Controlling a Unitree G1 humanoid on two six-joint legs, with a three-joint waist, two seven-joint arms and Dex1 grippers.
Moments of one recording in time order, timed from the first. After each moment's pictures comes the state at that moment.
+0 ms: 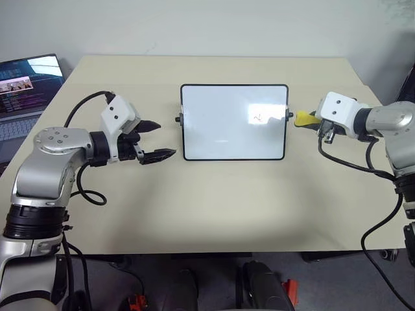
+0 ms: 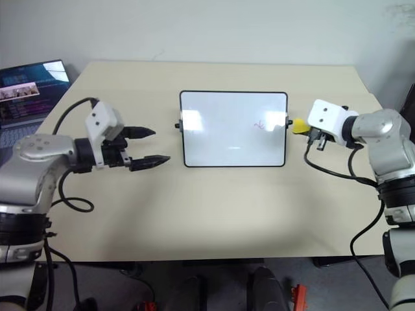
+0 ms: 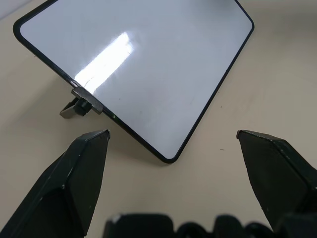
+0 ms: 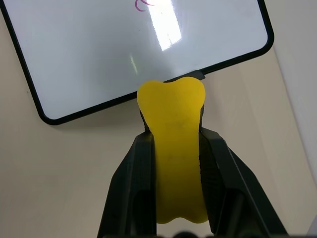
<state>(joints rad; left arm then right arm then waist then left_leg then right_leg) -0.60 0.88 0.05 -0.02 -0.34 0.56 -1.06 -0.87 -0.87 0.19 0.35 -0.16 0.11 1.00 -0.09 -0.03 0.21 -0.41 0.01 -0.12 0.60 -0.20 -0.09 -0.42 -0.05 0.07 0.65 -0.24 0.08</state>
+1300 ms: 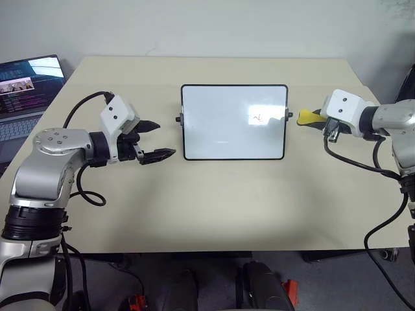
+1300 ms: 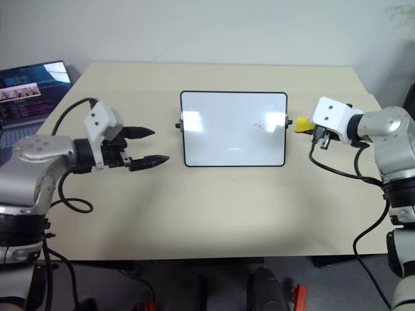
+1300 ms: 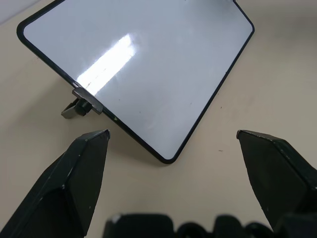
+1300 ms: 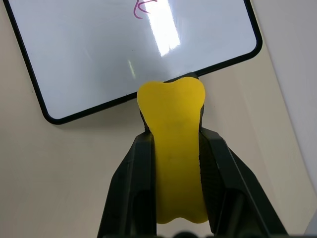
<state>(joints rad) -0.59 0.88 0.05 -0.03 -0.35 0.56 -1.04 -0.87 -0.89 0.17 0.35 -0.13 0.10 1.01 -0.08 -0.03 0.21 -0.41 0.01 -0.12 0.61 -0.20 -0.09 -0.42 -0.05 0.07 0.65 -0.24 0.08</state>
